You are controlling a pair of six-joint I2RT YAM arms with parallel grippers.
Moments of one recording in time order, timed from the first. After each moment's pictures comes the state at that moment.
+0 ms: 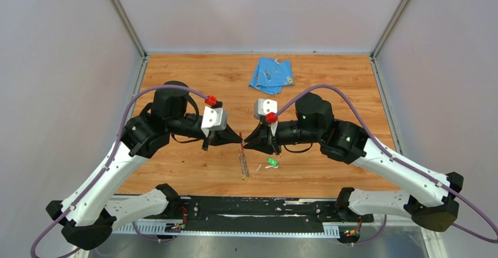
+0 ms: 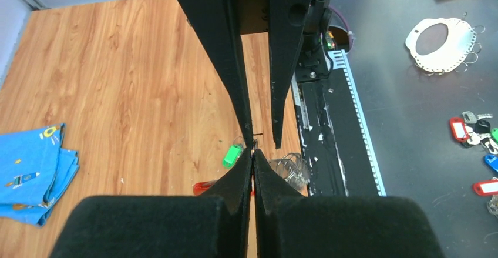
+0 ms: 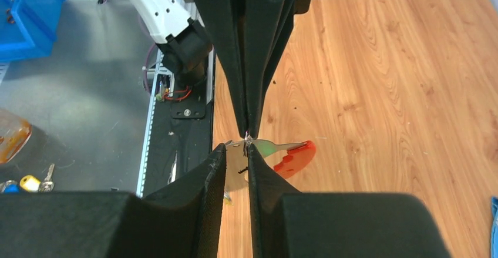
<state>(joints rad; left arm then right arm) -0.70 0.96 1.26 -0.71 0.89 0.44 1.05 1.07 1.23 -0.40 -0.47 -0.16</state>
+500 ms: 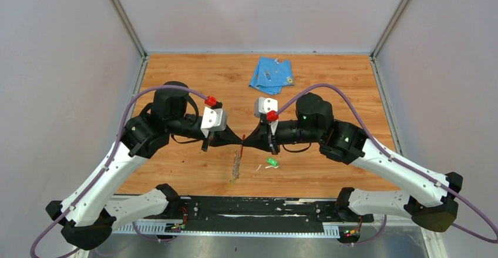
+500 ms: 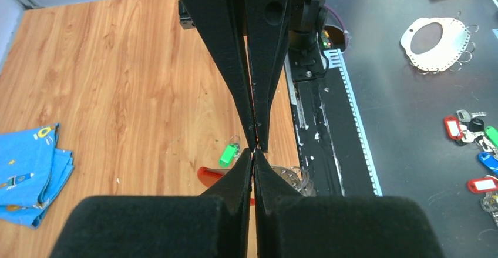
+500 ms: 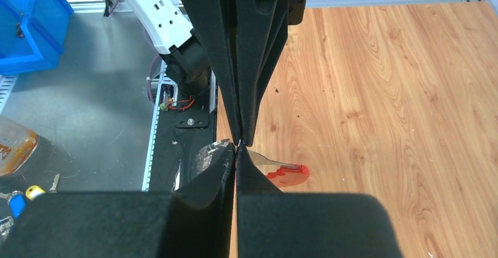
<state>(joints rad) -0.70 0.96 1.26 -0.72 0.89 0.44 1.05 1.07 1.22 -0.37 -0.49 -0.13</state>
